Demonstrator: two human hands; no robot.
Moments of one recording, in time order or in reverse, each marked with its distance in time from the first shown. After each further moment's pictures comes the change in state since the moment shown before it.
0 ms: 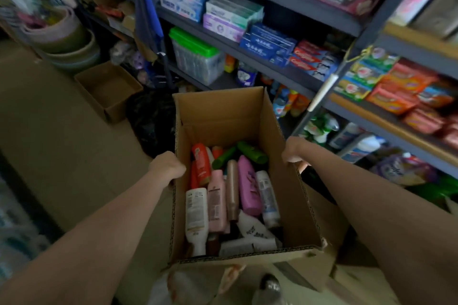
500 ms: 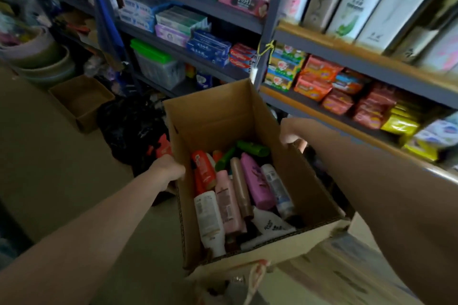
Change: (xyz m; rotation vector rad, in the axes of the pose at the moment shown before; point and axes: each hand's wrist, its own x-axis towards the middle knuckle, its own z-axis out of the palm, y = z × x) left_hand -0.165 0.108 0.126 -0.277 -0.111 0.000; right_hand -0.084 0.200 -0.073 -0.240 0.126 -0.100
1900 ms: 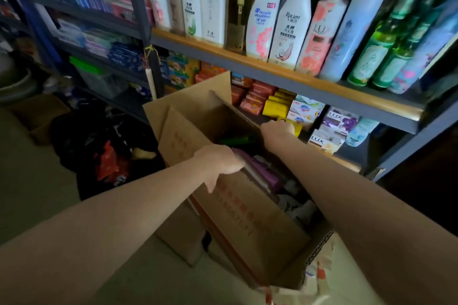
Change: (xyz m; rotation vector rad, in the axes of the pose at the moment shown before) left_hand -0.270 0.228 0.385 0.810 -0.151 0.283; right_hand -0.078 0.395 0.039 -0.325 0.484 -0.069
